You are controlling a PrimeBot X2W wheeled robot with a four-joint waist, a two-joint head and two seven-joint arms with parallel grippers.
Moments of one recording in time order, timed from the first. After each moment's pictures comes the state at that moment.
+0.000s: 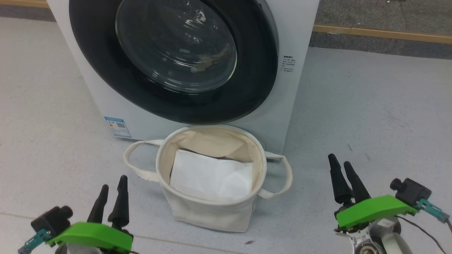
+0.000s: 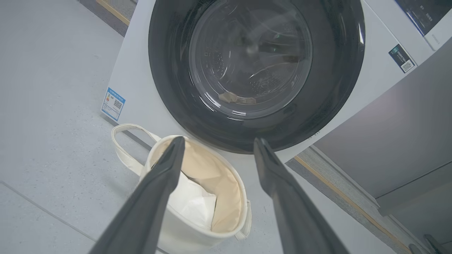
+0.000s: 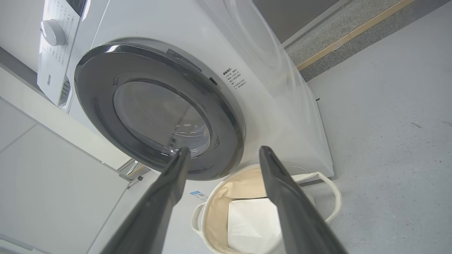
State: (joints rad) left arm -0.11 0.19 -0.14 0.23 -0.85 -0.01 -0.10; right arm -0.15 -0.04 0.09 0.27 0.78 0.13 -0.08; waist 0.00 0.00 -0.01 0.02
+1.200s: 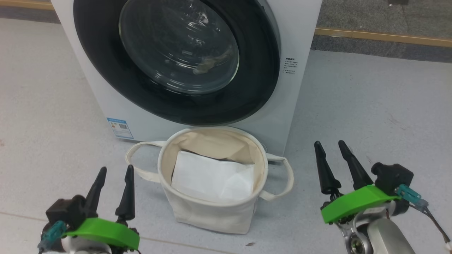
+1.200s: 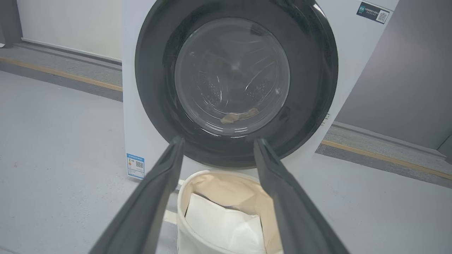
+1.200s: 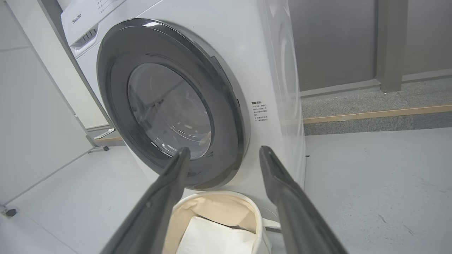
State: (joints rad) left arm -0.15 0.26 -0.23 0.21 -0.54 0.05 -0.20; right arm -0.19 -0.04 0.12 0.24 0.37 0.13 -0.16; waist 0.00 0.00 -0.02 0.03
